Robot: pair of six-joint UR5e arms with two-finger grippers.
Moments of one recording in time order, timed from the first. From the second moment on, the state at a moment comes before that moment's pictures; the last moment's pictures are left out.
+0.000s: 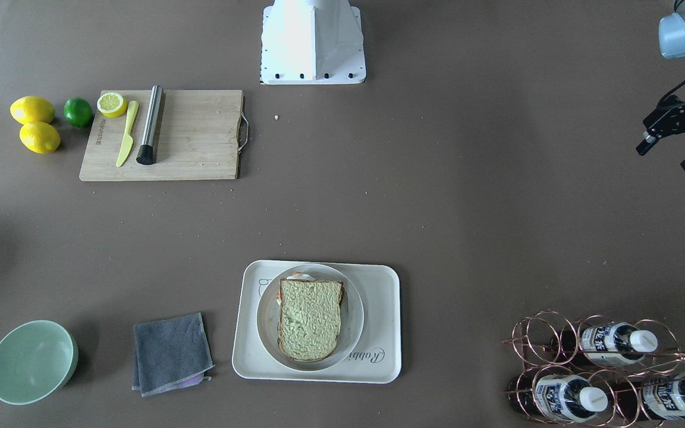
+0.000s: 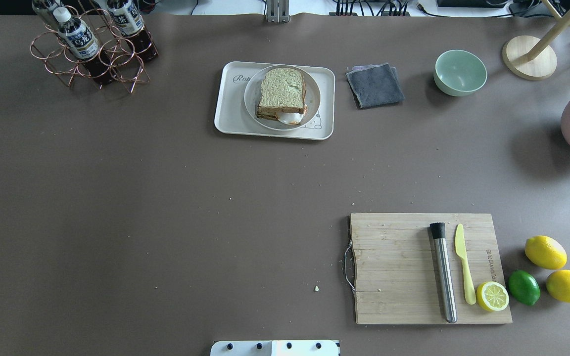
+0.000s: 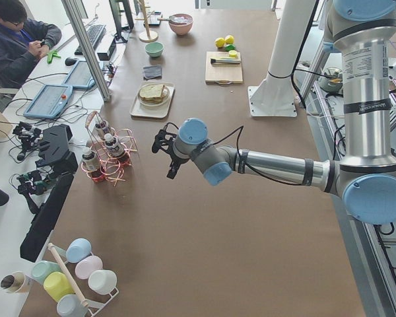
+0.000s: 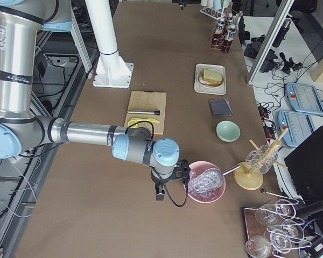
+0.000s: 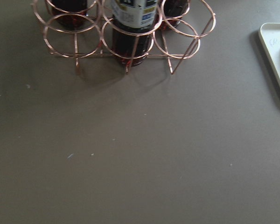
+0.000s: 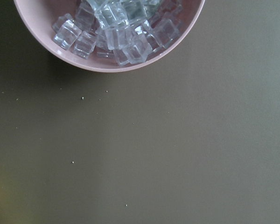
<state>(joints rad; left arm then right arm) -1.32 -1.40 -1.78 -2.33 -2.37 -0.46 1.63 -1.74 1.71 -1.70 2.34 -0.24</state>
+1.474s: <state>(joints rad) -1.58 -1.36 -1.76 -1.64 -2.40 0.14 1.63 -1.74 1.70 -1.67 2.34 -0.24</state>
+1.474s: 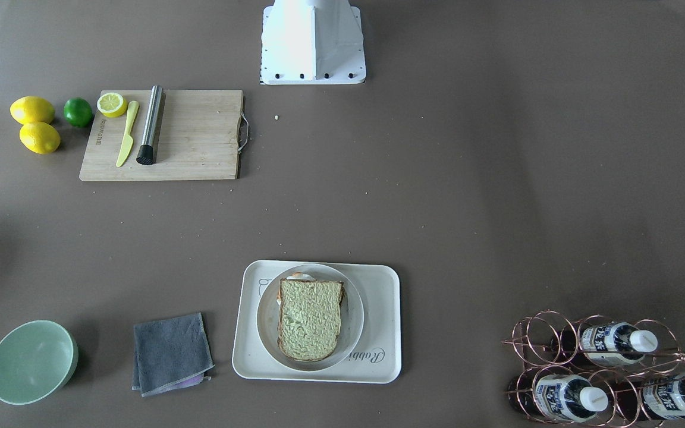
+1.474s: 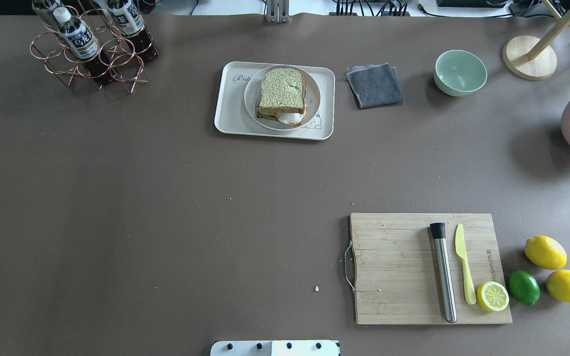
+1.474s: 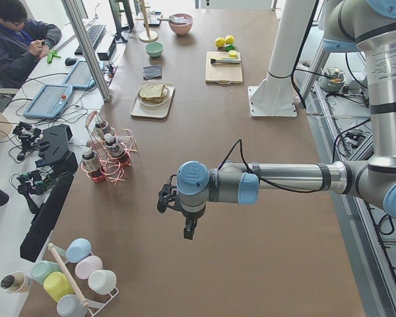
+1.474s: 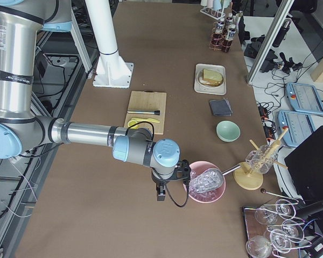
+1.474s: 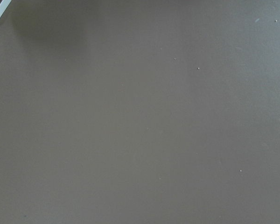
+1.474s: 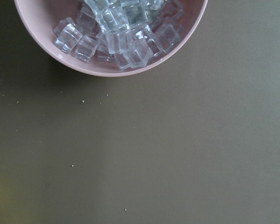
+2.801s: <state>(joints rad) -1.58 -1.35 -1.72 -1.66 -2.40 0.14 1.63 -1.74 1.70 -1.67 2.34 -0.25</state>
